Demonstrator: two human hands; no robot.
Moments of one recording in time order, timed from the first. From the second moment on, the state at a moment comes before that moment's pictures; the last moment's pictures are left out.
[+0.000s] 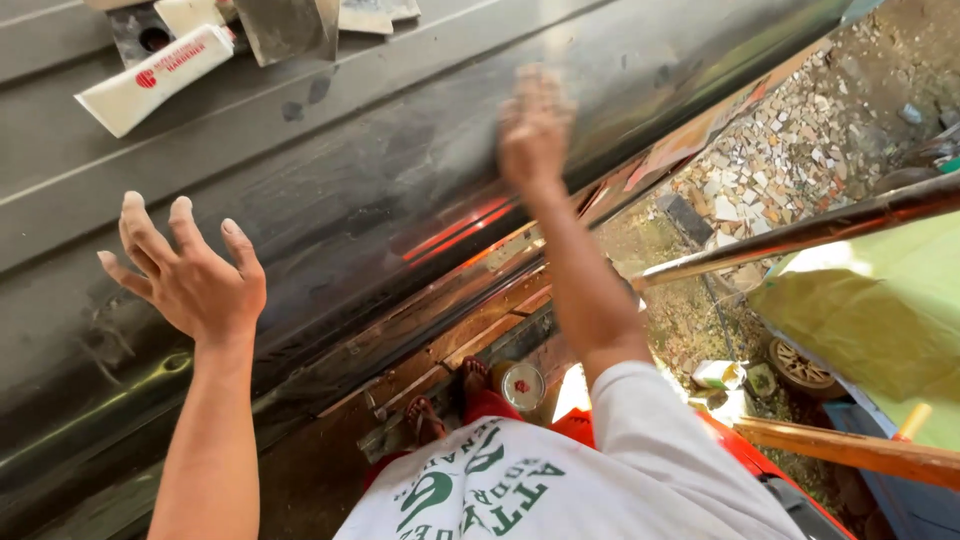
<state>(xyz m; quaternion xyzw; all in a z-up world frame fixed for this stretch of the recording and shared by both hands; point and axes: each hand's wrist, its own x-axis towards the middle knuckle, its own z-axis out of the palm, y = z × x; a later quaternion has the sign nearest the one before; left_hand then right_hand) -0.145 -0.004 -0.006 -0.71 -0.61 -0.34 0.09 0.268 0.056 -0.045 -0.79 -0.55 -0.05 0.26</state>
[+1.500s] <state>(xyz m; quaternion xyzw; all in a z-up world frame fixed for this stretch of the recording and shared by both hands) -0.149 0.003 -0.030 -0.73 -0.58 -0.28 0.22 0.259 -0.007 -0.091 -0.68 -0.64 -0.06 0.36</state>
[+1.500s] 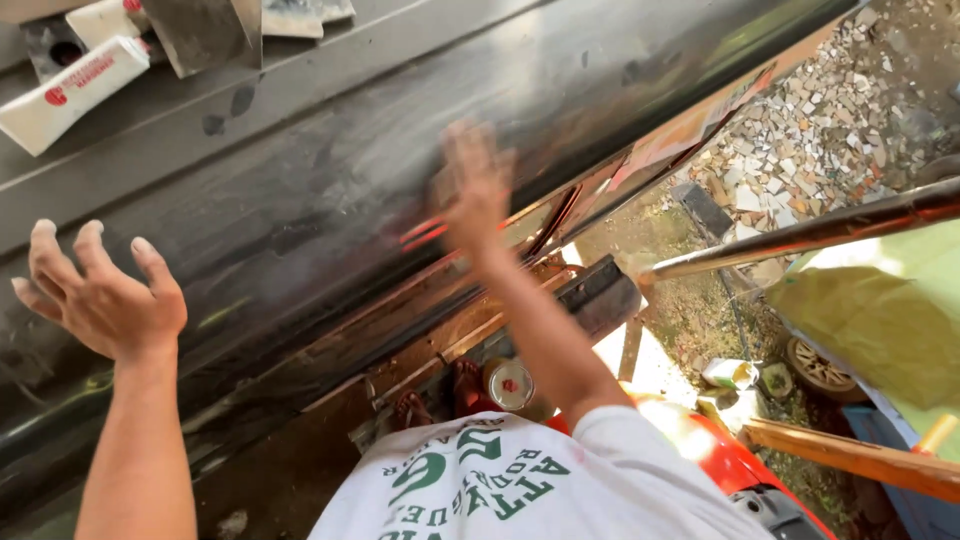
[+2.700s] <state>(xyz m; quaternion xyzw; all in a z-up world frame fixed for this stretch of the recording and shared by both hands) -0.141 0.002 -0.016 -0.69 -0.61 -0.35 0.18 0.301 -0.020 -0.052 -0.70 -0.66 0.00 0.27</state>
